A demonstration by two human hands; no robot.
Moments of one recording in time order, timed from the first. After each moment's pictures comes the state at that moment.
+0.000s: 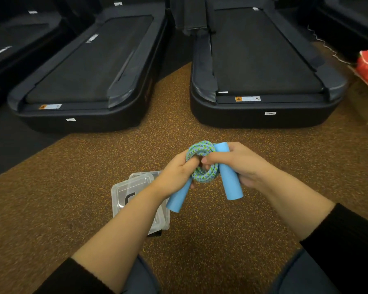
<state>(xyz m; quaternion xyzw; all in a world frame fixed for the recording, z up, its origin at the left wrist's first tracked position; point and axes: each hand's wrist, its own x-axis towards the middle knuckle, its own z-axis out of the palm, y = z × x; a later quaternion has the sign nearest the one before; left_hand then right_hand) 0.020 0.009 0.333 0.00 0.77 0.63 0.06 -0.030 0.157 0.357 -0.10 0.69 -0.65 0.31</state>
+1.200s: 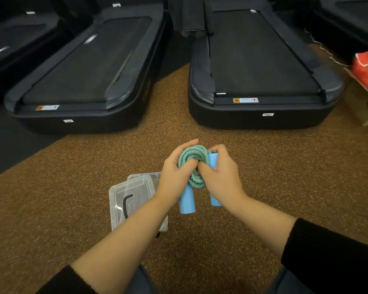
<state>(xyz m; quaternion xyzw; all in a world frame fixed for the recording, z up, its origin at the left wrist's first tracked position) 0.021 0.021 0.318 -0.07 0.68 0.72 -0.11 -0.001 0.130 0.323 -0.07 0.82 -0.57 0.01</state>
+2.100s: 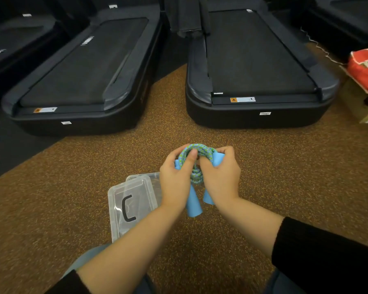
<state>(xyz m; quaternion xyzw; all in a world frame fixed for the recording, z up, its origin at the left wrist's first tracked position) 0.026 0.040 0.320 -0.18 0.67 0.69 -0.21 0.001 0.124 0.320 0.05 0.79 -0.61 -0.07</state>
